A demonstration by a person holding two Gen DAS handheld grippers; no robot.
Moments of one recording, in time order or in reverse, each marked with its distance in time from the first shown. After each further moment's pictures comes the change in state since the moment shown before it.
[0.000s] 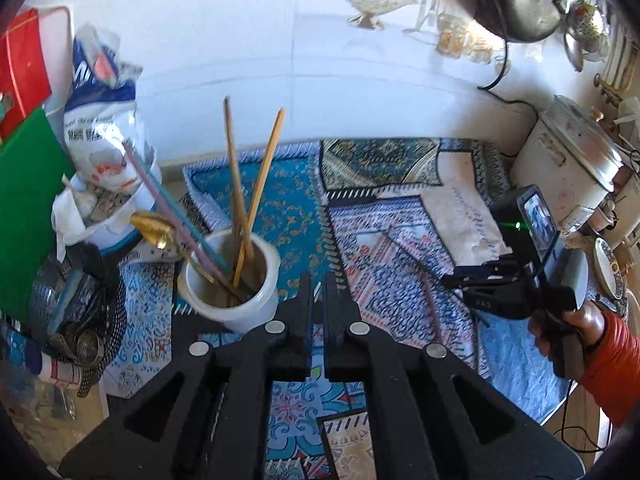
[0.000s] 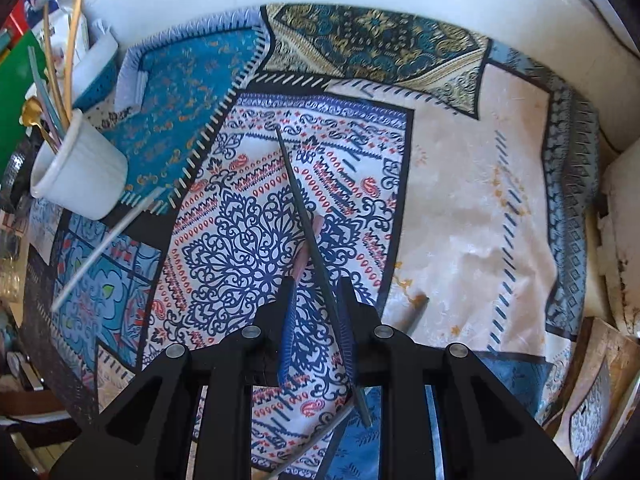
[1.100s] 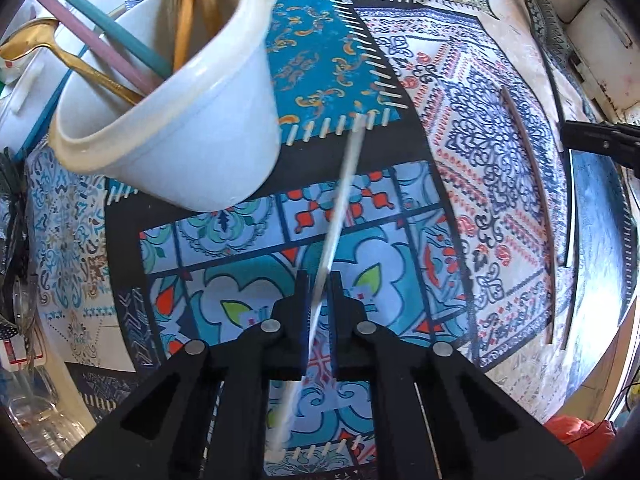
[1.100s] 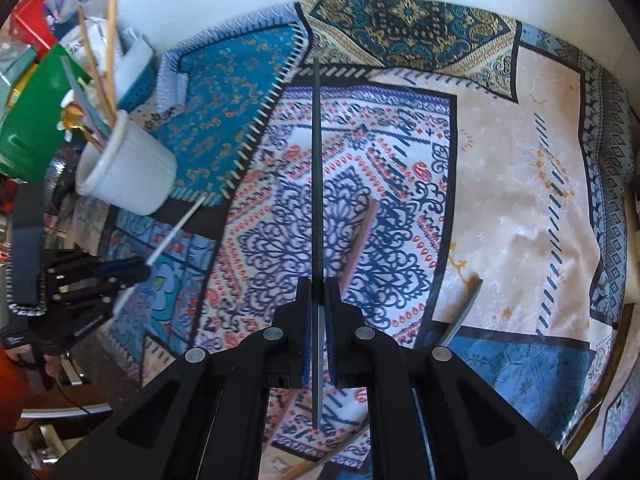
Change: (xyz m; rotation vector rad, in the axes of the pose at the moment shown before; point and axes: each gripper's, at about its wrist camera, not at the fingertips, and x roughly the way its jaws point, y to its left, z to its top) left arm 0.140 0.023 -0.080 0.078 0.469 0.010; right arm -0.035 0.014 -0.023 0.040 -0.025 0.182
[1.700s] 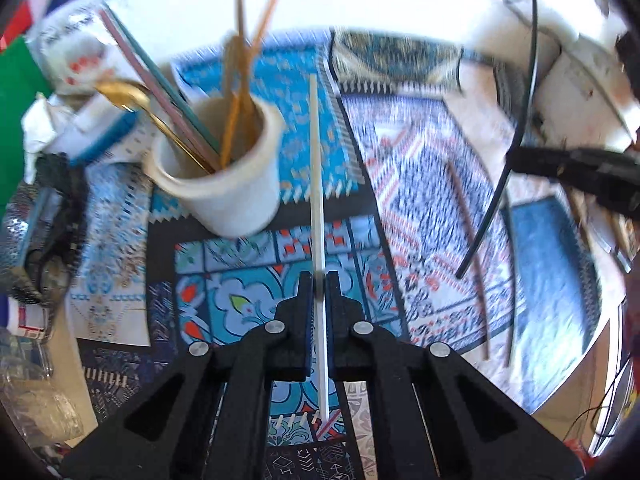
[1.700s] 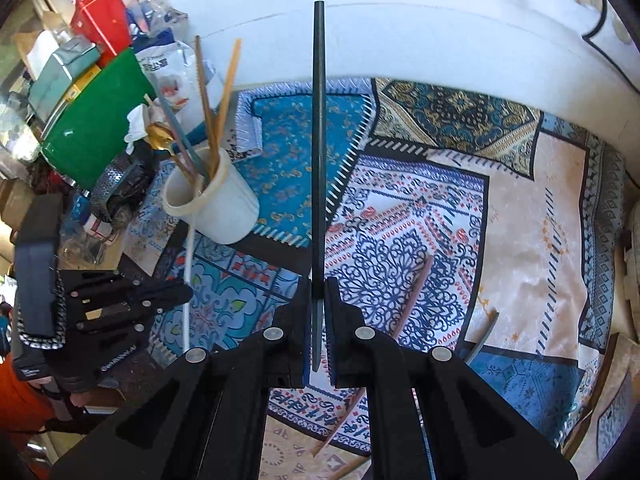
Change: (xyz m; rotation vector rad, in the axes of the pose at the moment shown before) left arm -0.092 -0.015 -0.037 -0.096 -0.266 -0.033; right arm -0.037 0.061 0.021 -0.119 -0.149 0.039
